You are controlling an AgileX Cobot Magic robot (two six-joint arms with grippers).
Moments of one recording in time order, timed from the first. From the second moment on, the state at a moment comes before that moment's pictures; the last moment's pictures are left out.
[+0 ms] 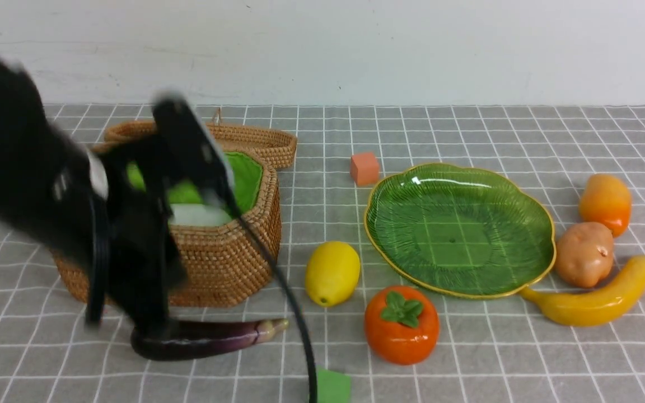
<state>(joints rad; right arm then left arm) 0.39 0.63 -1.13 0.30 1.15 -0.29 -0.49 1.32 -1.02 -0.01 0.90 0.56</state>
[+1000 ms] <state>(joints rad) 0.39 0.63 -1.13 0.31 1.18 -0.29 -0.52 1.61 -0.80 0.55 0.39 0.22</state>
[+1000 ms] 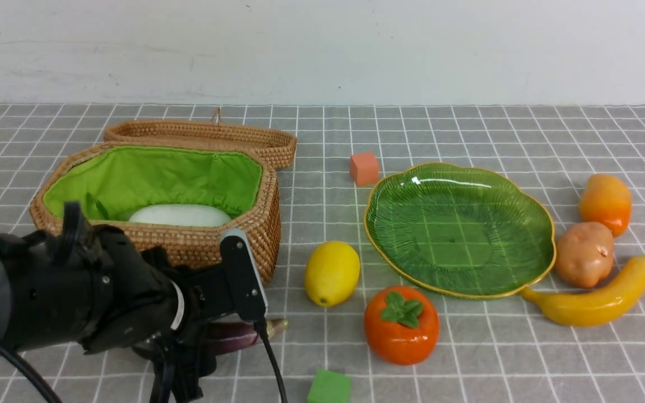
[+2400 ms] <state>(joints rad) 0.39 0.63 -1.13 0.37 1.14 -0.31 -0.31 1.58 -1.20 0.57 0.64 0.30</state>
